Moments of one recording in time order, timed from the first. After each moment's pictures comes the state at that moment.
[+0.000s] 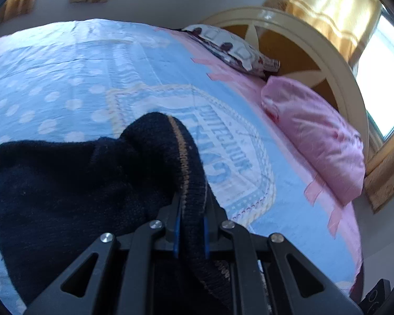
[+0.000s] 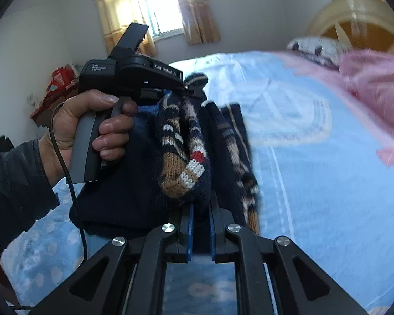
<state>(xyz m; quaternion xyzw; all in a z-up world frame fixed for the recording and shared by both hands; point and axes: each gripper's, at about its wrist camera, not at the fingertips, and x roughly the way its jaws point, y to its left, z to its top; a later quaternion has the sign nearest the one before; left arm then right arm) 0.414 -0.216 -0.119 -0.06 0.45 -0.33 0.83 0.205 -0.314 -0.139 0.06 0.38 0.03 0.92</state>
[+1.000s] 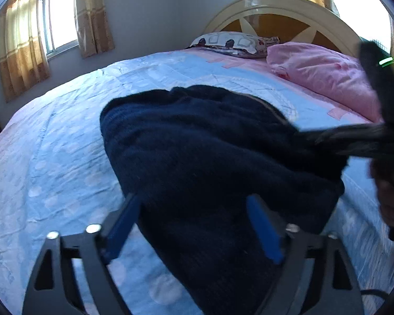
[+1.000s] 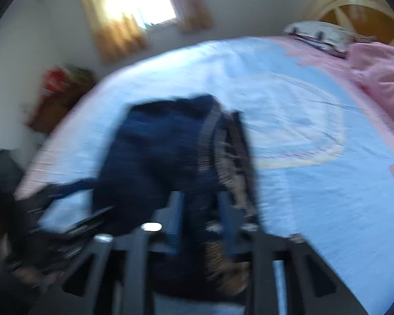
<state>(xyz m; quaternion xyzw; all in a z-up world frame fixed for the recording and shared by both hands) 0.267 -0.131 -0.128 0.11 0.35 -0.25 0.89 0.290 -0.315 -0.139 0.04 0.45 -0.02 0.89</state>
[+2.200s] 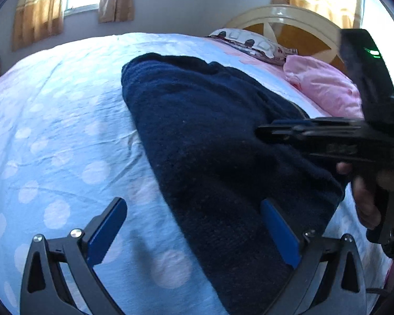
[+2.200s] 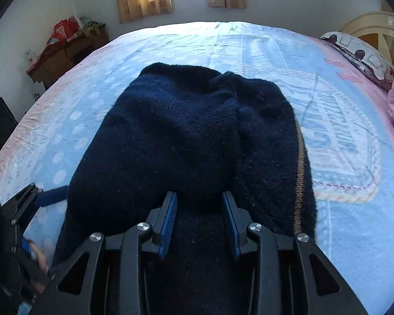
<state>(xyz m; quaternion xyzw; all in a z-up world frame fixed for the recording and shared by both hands) 0.271 -0.092 -0.159 0.00 0.41 -0.24 0.88 0.330 -0.257 -0.141 -0.04 0.46 0.07 0.89</state>
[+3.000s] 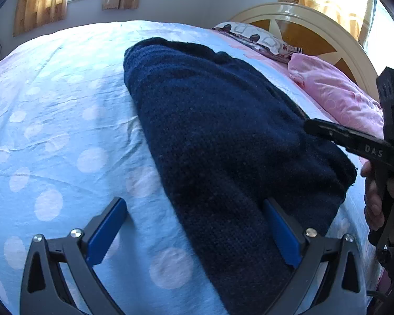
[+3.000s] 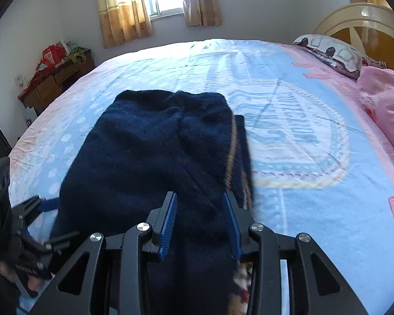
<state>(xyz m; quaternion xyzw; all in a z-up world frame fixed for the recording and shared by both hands) 0.274 -0.088 -0.168 -0.02 0.44 -0.24 0.87 0.296 -0.309 -0.129 -0.02 0.42 0.02 0.91</state>
